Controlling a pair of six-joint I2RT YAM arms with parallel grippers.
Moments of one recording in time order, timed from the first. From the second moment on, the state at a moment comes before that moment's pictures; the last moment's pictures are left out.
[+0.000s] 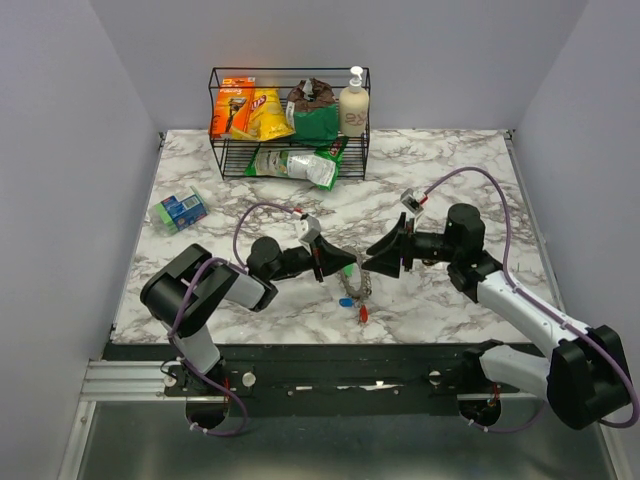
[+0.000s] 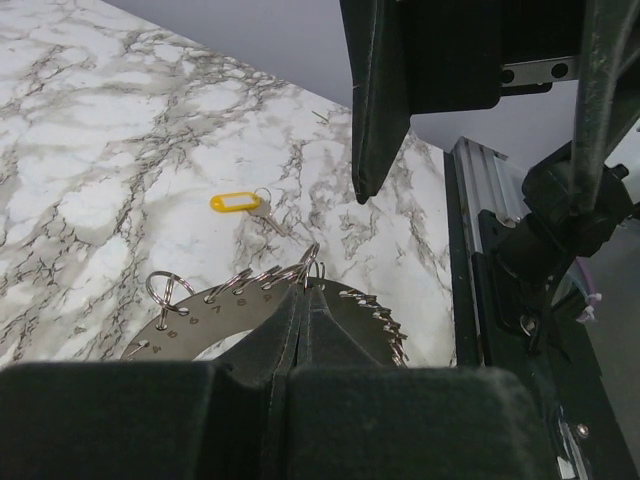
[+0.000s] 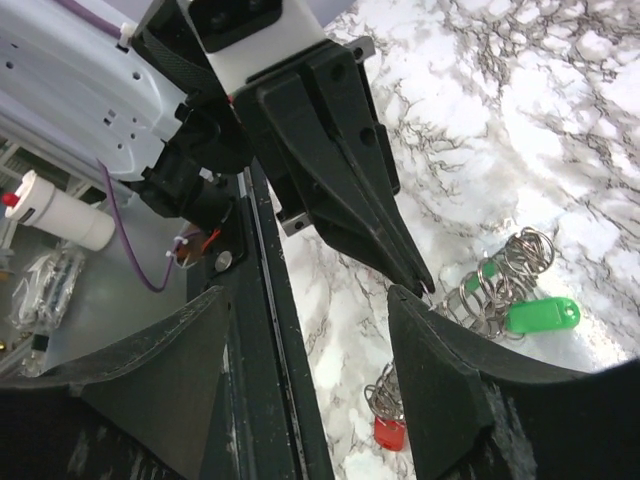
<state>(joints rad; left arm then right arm) -0.64 1.71 0.46 1.40 0.69 -0.43 0.38 1.12 0.59 0.33 -0.98 0.39</state>
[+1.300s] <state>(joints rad) -0.61 1.69 0.44 1.40 0.72 -0.42 0.38 1.27 0.60 0.32 -0.96 0.41</state>
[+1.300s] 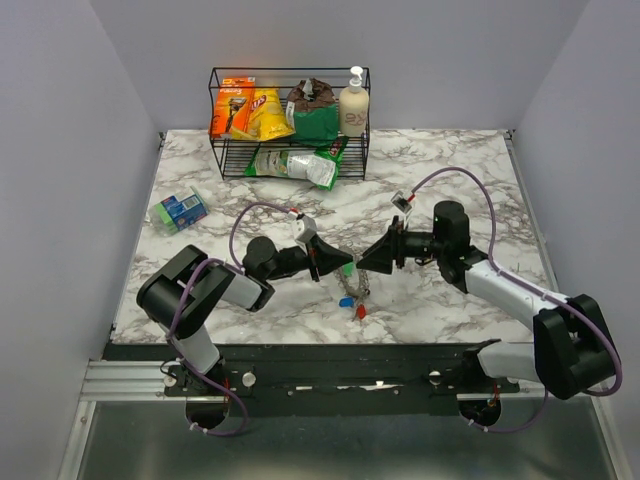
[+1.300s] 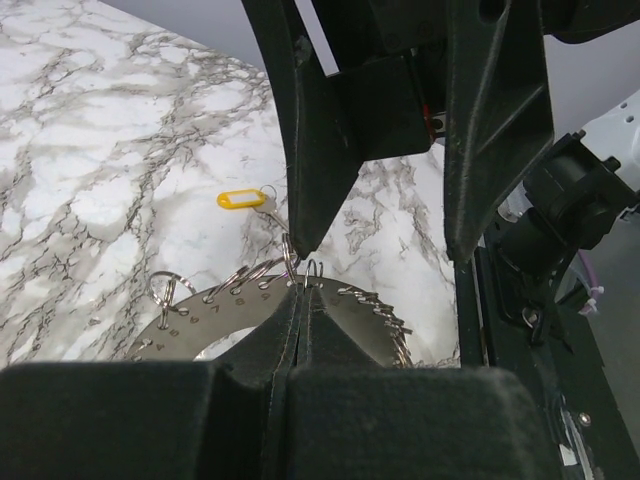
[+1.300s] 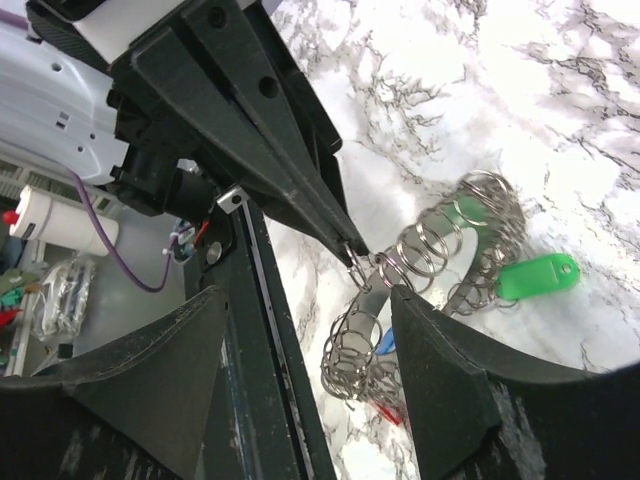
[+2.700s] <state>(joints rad) -0.61 1.62 0.38 1.39 0.71 -0.39 0.40 1.08 0.53 0.36 -0.96 0.45</state>
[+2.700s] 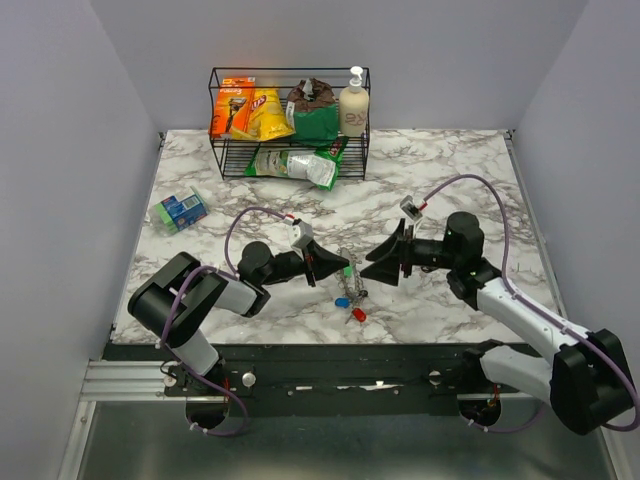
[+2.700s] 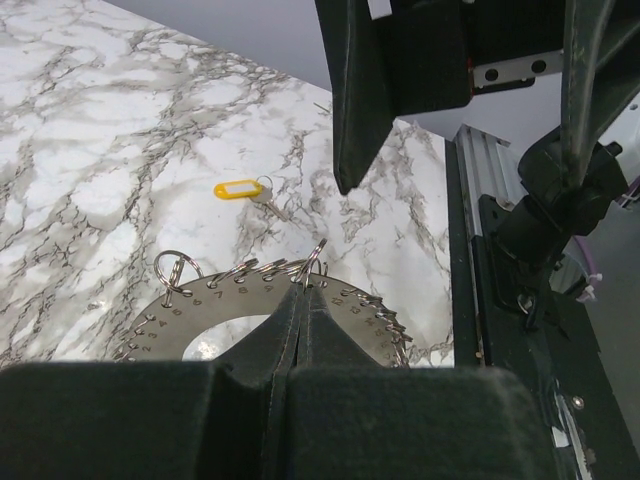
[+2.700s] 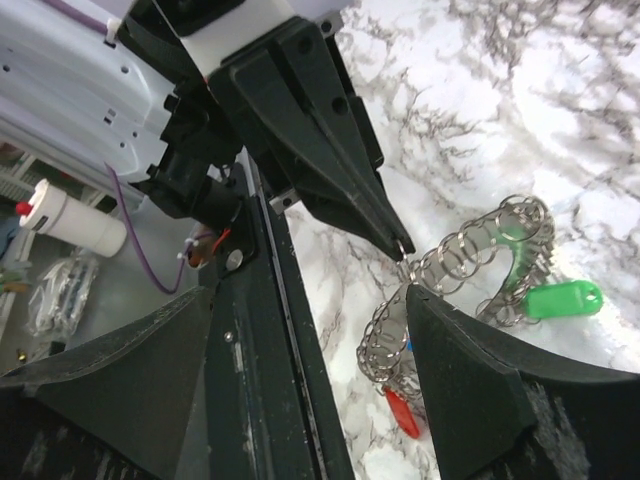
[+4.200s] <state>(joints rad) -0.62 1.60 0.39 1.35 0.75 -0.31 0.44 1.13 0.57 0.24 -0.88 0.40</state>
